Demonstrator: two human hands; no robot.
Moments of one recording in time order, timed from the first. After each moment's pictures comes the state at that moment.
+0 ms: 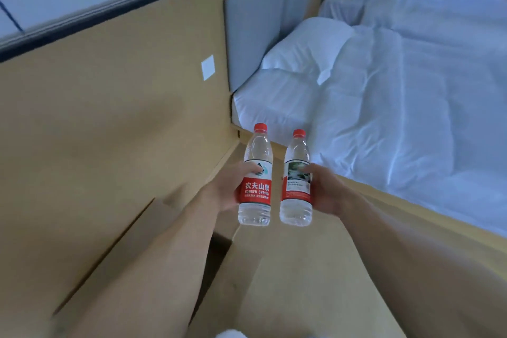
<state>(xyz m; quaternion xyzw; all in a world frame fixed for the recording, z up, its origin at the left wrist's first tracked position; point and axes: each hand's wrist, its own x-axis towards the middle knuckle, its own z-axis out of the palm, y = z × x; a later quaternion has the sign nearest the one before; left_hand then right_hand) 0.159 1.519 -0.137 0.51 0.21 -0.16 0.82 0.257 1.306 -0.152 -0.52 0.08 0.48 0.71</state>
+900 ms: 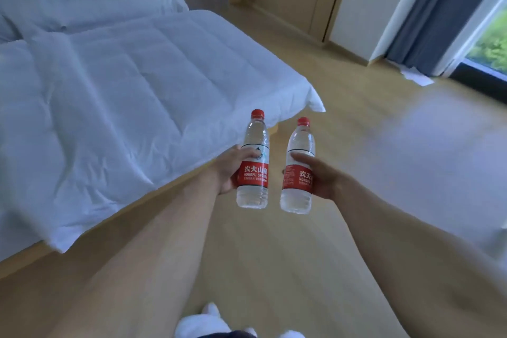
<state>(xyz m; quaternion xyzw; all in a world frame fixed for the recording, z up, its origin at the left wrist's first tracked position) 0.308 0.869 -0.128 0.57 -0.12 -0.53 0.61 0.162 0.691 -0.137 -0.46 0.33 0.05 0.82</state>
